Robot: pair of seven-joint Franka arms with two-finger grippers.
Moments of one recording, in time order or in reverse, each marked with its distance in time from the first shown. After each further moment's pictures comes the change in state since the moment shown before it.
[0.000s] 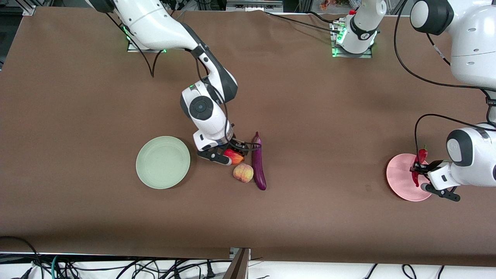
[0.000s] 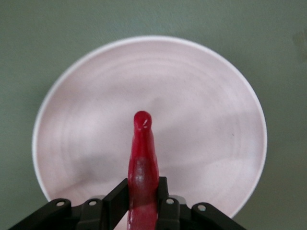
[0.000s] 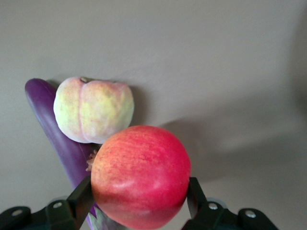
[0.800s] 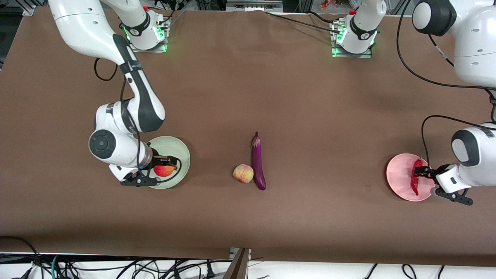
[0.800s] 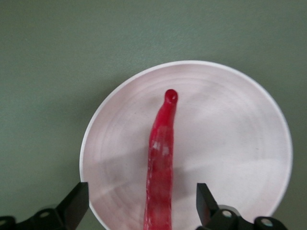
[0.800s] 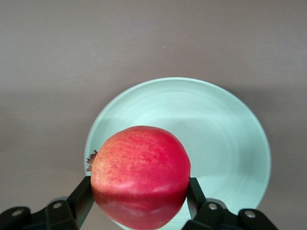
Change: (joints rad) left arm 0.024 -0.005 -0.006 0.038 0.001 0.003 0.001; right arm -0.335 -0.063 -0.029 -0.031 -0.009 -0.254 -0.648
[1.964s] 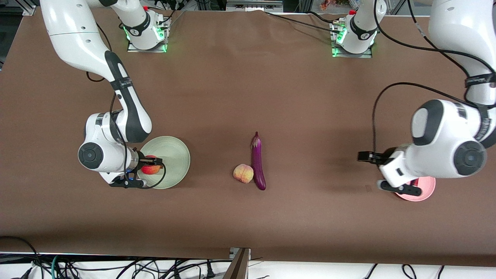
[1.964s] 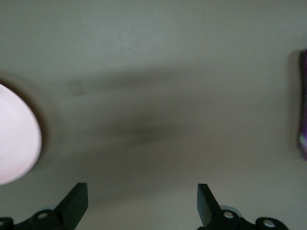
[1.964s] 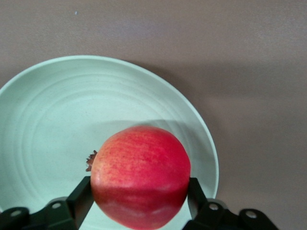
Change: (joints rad) left arm -0.247 -0.201 -0.235 0.052 -0.023 -0.355 -0.669; right arm -0.063 0.056 -0.024 -0.034 -0.010 -0.001 -0.061
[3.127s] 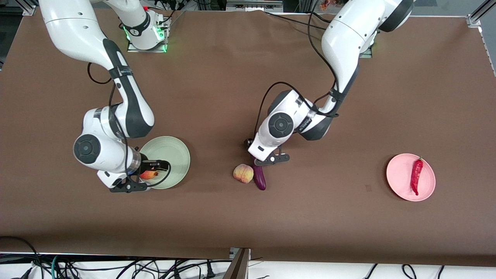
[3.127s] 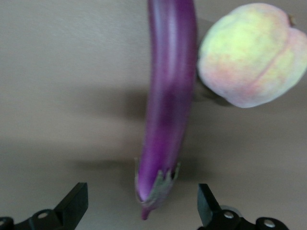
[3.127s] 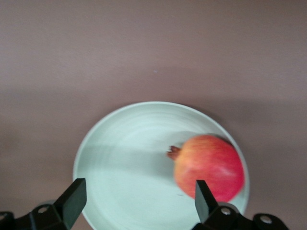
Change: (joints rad) left arm -0.494 0.230 0.012 -0.044 -0.031 0.454 -0.710; right arm 0.031 -0.031 0.056 0.090 -0.010 0.032 0.026
